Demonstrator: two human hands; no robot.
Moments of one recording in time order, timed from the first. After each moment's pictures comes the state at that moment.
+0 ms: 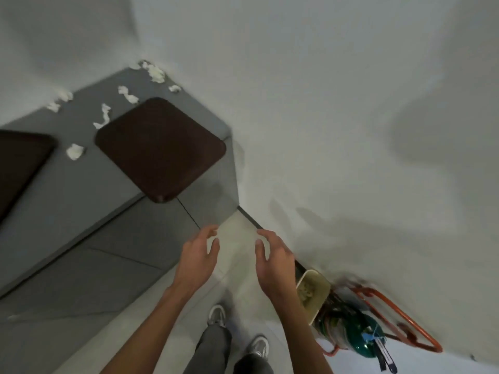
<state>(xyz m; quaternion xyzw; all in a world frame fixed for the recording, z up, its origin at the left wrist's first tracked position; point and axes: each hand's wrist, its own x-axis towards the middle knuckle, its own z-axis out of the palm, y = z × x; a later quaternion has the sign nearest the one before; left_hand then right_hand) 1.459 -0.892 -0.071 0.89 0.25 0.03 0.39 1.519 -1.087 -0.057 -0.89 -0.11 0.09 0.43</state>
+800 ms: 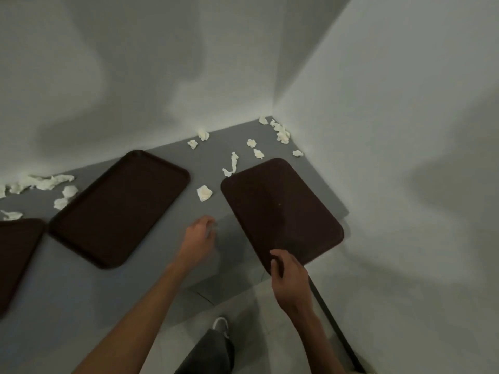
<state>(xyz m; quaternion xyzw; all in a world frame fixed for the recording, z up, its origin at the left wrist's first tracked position) 1.446 -0.510 -0.010 0.86 0.38 0.10 0.32 1.553 -0.773 0.000 -0.87 -0.28 0.17 0.37</state>
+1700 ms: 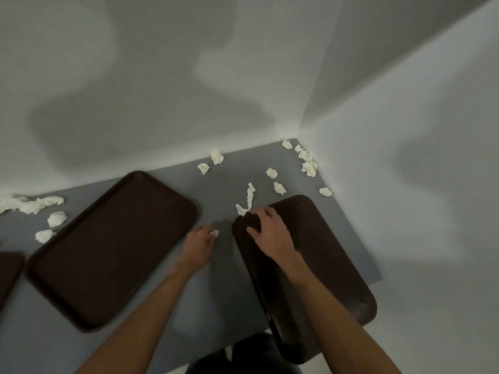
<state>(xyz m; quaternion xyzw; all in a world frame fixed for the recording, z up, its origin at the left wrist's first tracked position) 1.536 -0.350 -0.062 0.85 0.41 0.10 0.32 1.730 -0.491 -0.006 -0.85 -0.45 0.20 0.20</state>
